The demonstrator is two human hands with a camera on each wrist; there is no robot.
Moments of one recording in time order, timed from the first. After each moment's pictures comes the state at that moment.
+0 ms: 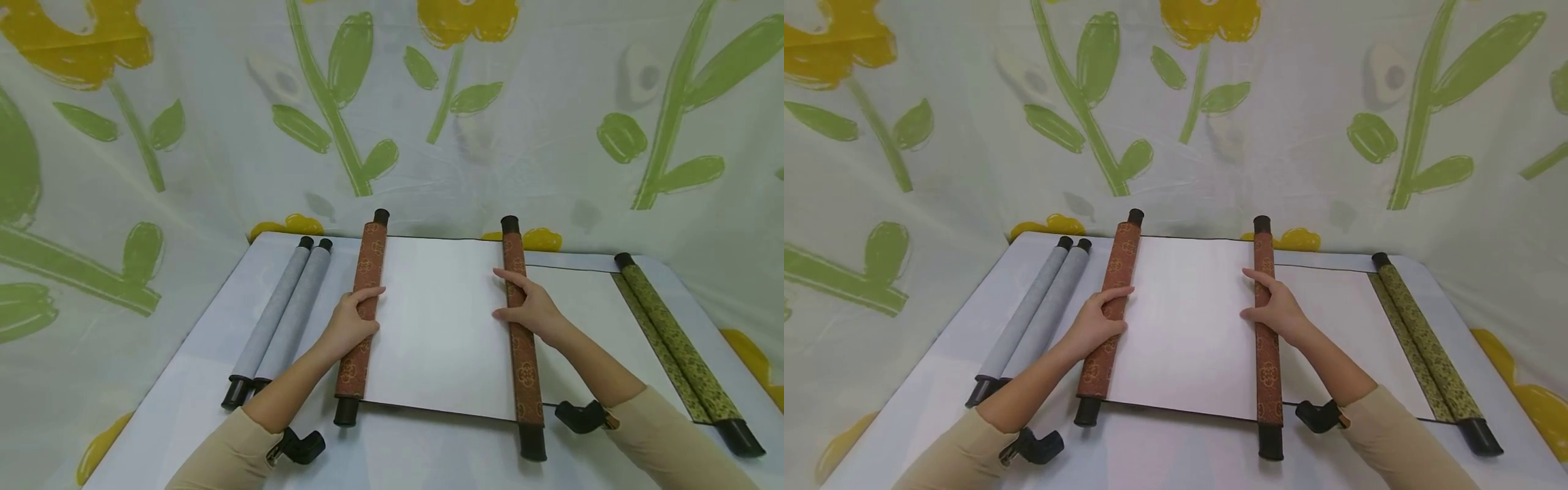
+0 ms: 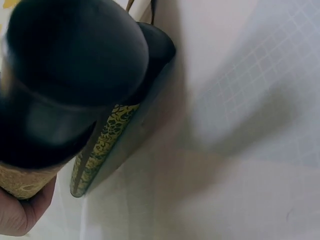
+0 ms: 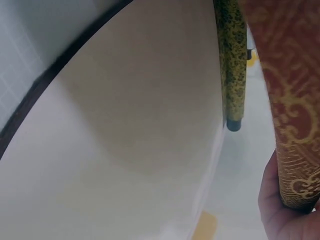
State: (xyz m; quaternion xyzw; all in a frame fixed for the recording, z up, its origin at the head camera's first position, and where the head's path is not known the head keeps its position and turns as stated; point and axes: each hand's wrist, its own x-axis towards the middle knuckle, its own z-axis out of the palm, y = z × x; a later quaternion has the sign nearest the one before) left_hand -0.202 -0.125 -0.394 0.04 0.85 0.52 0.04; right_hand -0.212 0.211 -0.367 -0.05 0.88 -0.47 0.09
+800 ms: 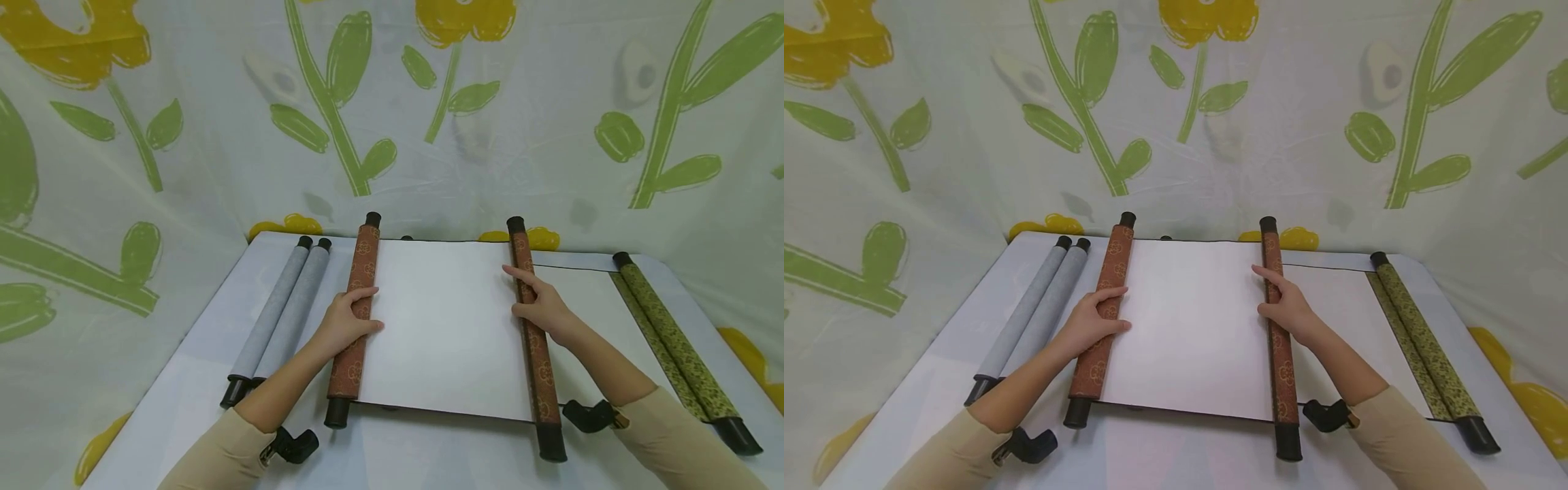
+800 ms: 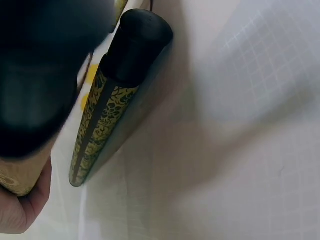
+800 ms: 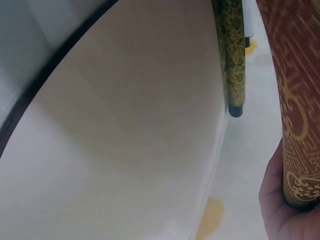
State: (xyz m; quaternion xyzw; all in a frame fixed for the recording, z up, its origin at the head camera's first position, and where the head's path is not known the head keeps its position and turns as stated) left_hand -0.203 -0.132 -0.395 0.04 0.87 0.49 0.04; right_hand -0.208 0.227 -0.363 -0.05 0.87 -0.48 0.10
